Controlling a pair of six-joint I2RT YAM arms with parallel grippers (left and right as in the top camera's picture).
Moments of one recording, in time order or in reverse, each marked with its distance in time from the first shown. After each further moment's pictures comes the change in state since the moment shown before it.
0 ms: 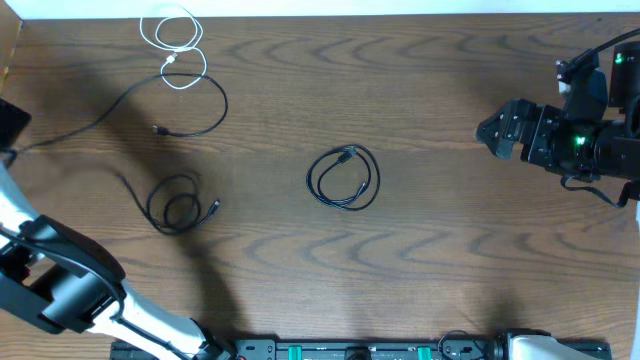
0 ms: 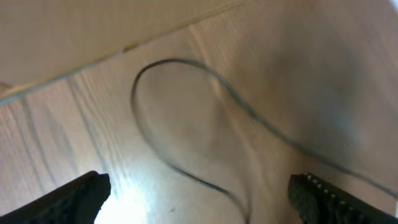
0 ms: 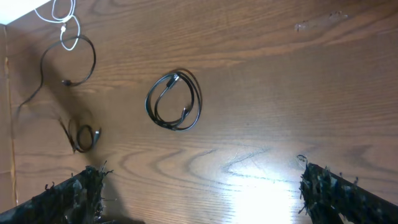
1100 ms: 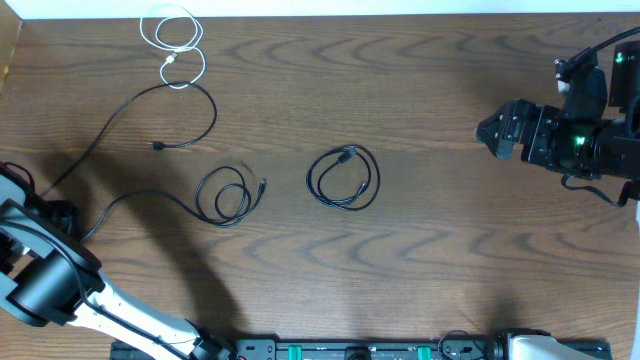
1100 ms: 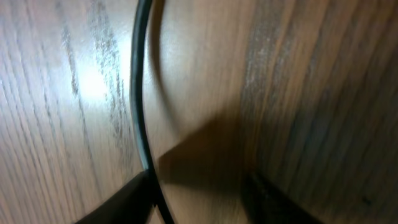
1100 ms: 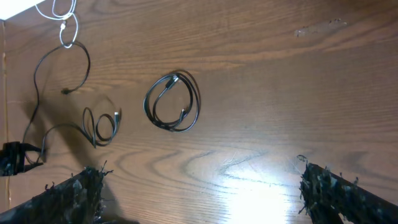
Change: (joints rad) left arm 0.129 0.144 -0.386 -0.060 -0.008 -0.436; right arm 0.000 0.000 0.000 0.007 0.001 -0.029
